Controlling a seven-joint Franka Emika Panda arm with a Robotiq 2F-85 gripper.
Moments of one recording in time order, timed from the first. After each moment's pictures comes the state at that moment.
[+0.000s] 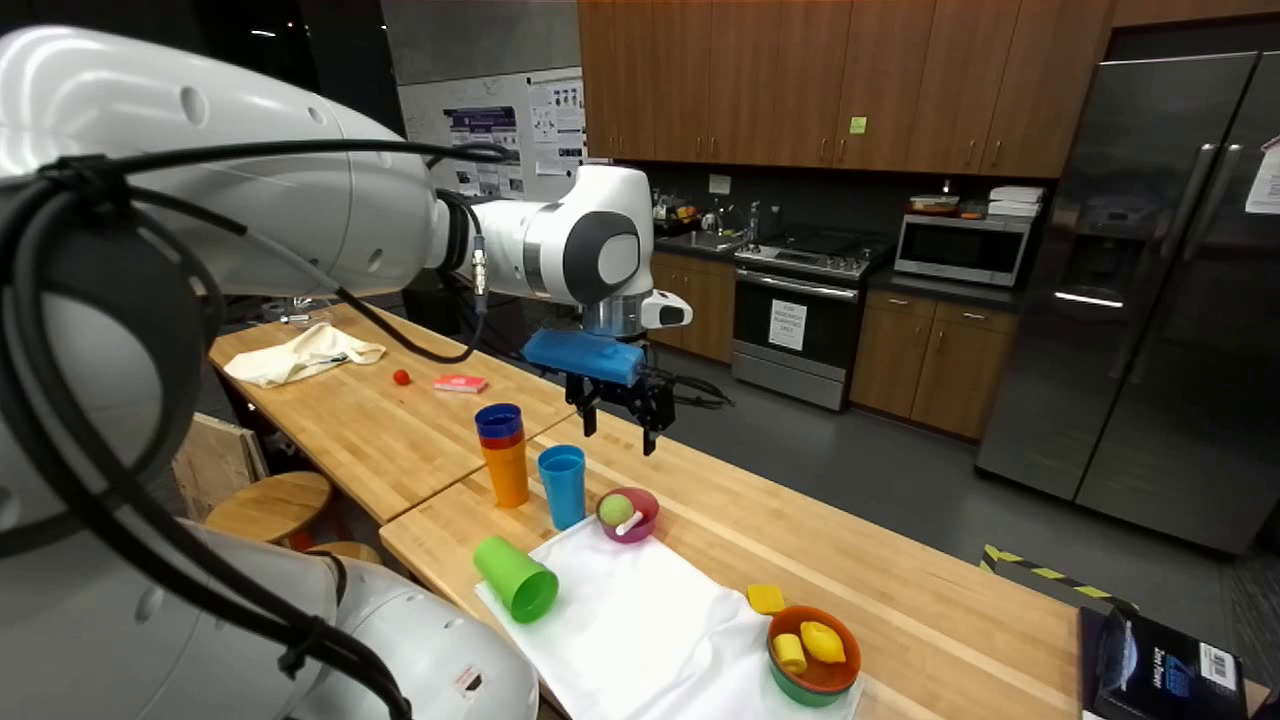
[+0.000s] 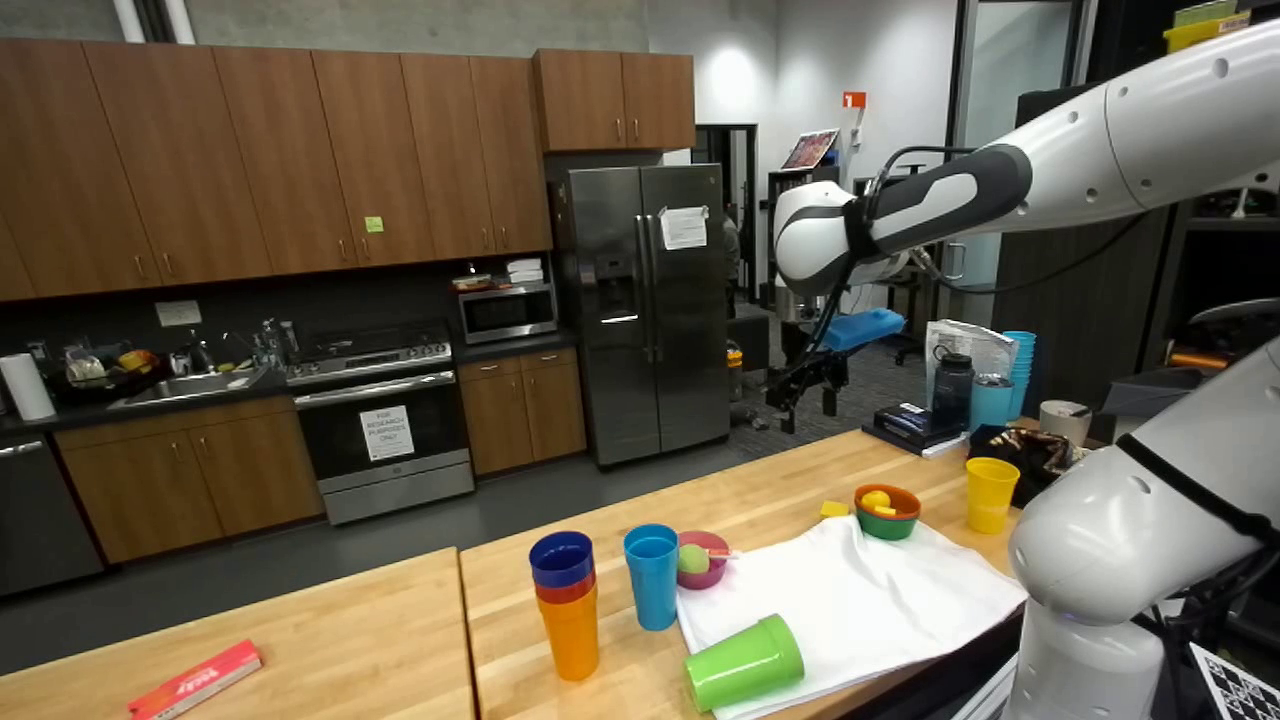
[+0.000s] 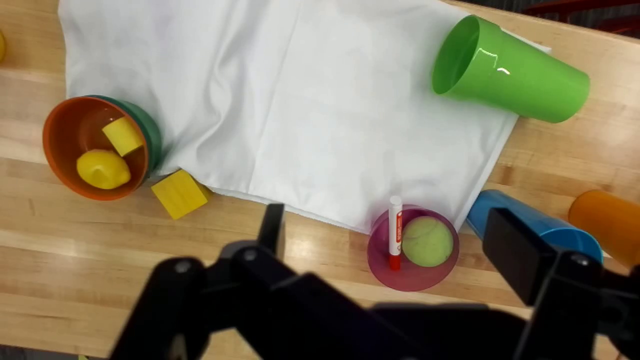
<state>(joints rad) 0.01 -0.60 0.01 -2.51 0.02 1.88 0.02</state>
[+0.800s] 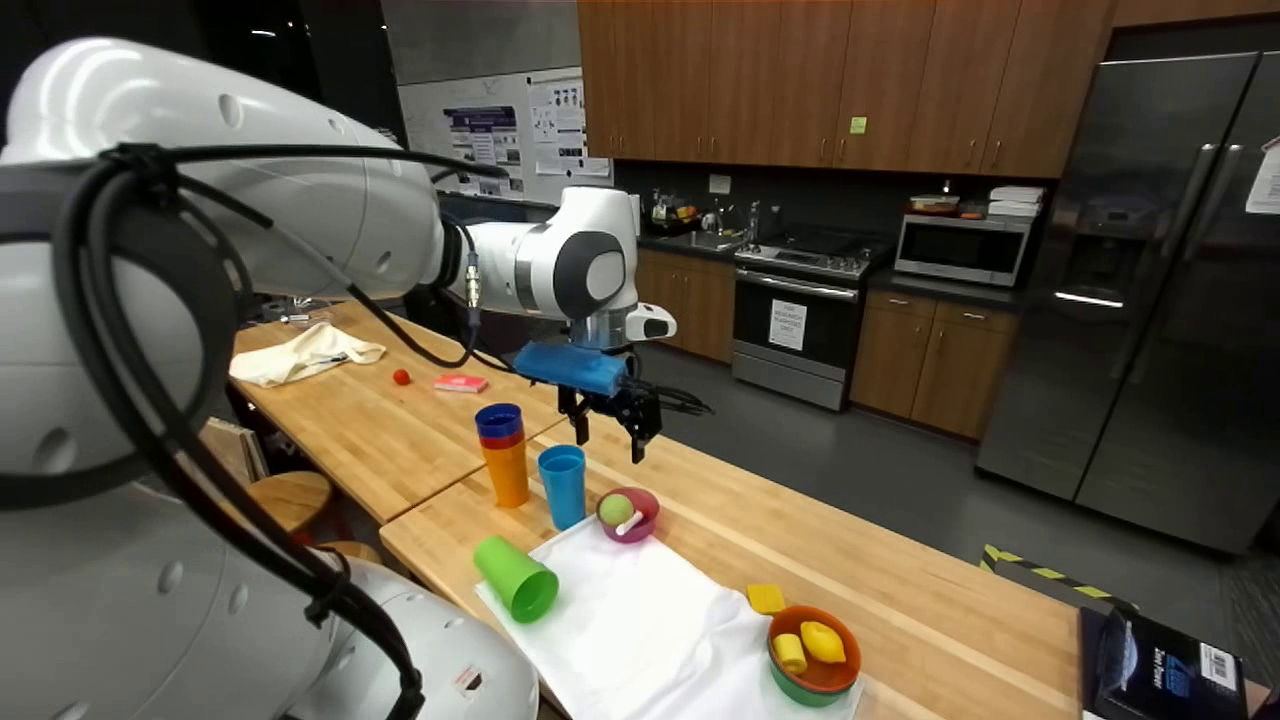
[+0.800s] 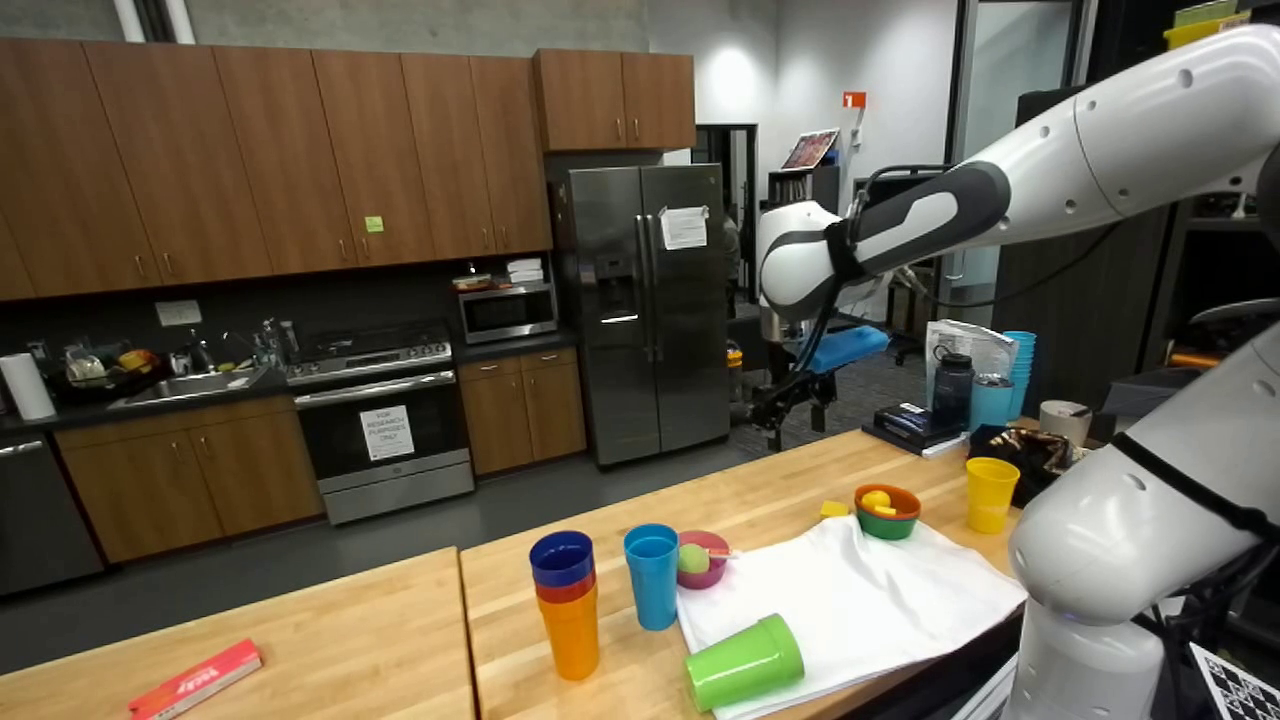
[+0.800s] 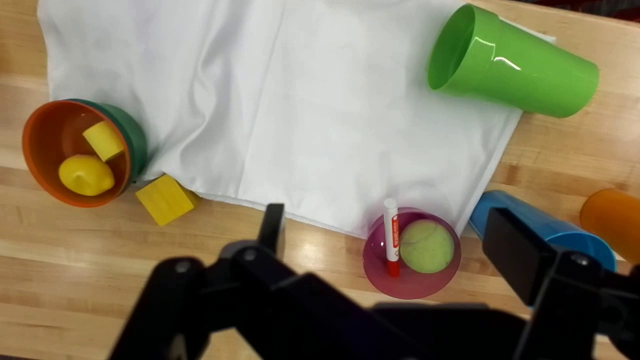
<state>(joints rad) 0.01 -0.57 0.07 -2.54 0.03 1.94 0.09</state>
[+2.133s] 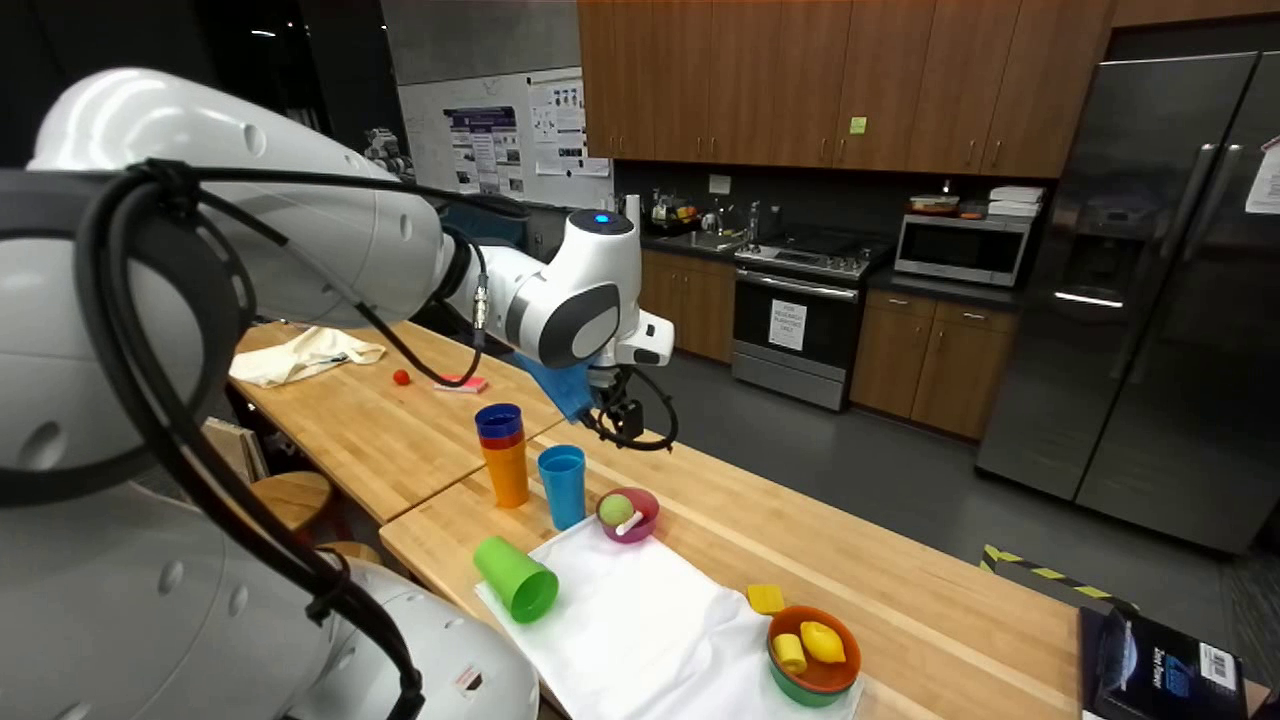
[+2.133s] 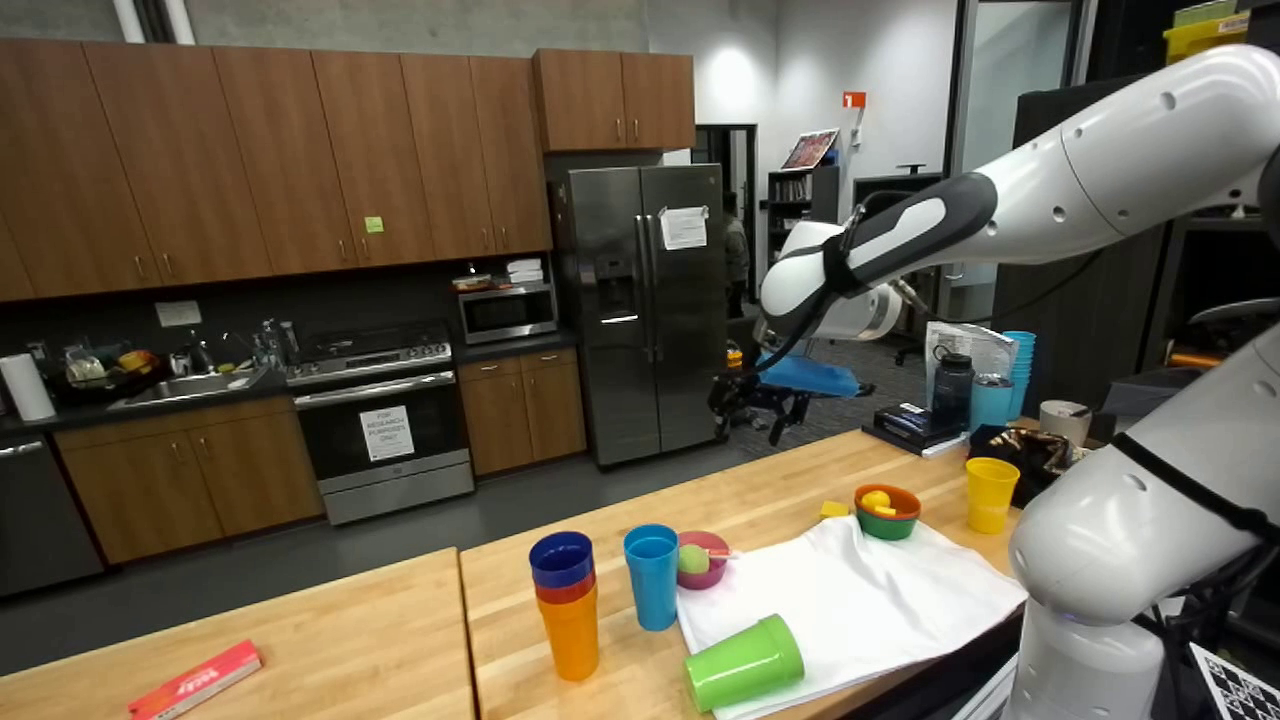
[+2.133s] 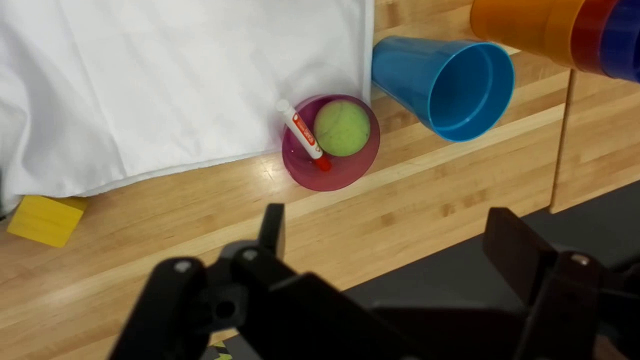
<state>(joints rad) 0.01 -0.57 0.09 -2.66 0.34 2.36 0.31</state>
